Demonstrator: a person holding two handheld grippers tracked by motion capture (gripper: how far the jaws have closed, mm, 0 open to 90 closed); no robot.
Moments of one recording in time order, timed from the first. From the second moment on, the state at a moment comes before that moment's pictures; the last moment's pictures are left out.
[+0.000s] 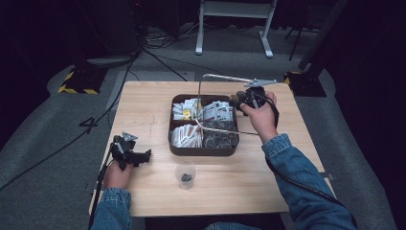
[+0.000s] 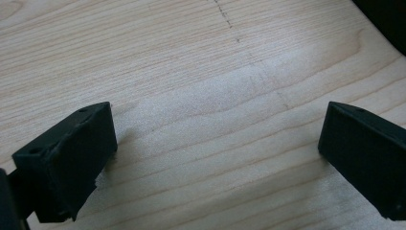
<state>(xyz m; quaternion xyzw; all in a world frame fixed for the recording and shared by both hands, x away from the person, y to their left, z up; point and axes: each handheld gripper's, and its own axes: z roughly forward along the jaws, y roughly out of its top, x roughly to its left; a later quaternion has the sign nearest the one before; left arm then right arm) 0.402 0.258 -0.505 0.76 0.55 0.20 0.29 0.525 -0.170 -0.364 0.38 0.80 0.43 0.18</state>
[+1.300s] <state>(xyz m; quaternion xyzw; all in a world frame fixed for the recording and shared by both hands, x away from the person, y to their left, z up) 0.406 0.261 -0.505 0.75 0.56 0.20 0.29 0.527 -0.089 -0.413 0.36 0.83 0.40 0.15</state>
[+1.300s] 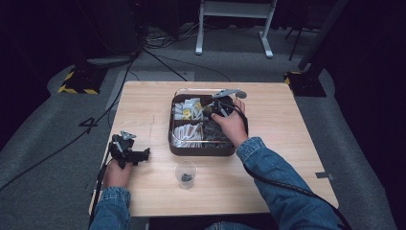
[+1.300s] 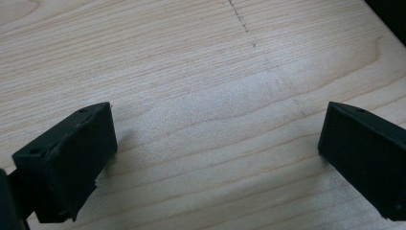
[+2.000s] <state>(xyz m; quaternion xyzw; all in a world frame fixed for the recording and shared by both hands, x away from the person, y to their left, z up) 0.406 0.261 -0.505 0.75 0.56 0.20 0.29 0.526 -0.078 -0.430 0.36 0.84 0.38 0.15</state>
